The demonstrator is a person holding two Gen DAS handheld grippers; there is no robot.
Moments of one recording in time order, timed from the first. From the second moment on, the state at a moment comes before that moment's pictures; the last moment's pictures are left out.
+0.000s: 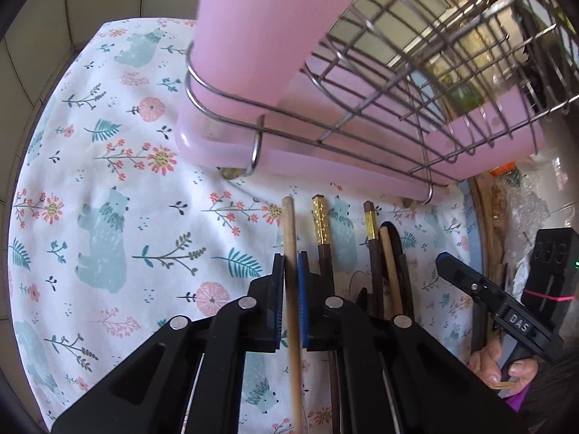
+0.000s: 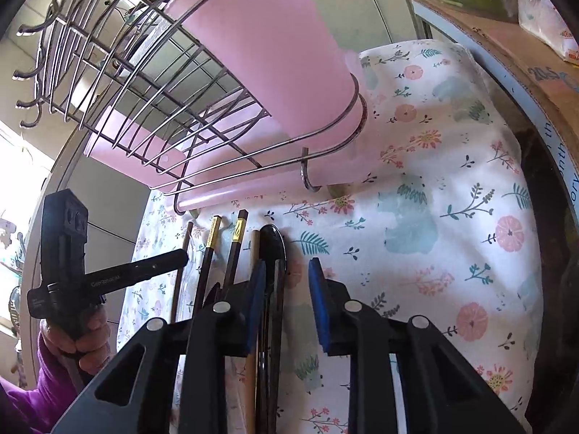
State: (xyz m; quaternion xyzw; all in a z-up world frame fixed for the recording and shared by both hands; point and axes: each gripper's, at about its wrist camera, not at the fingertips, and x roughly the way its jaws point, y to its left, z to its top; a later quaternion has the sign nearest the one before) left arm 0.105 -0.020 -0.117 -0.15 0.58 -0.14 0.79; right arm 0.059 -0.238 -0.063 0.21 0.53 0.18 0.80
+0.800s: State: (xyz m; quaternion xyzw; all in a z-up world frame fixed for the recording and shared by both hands) left arm 0.103 0.064 -0.118 -0.19 0.59 -0.11 0.78; right arm 0.063 -0.239 -0.079 0.21 0.56 0.13 0.79
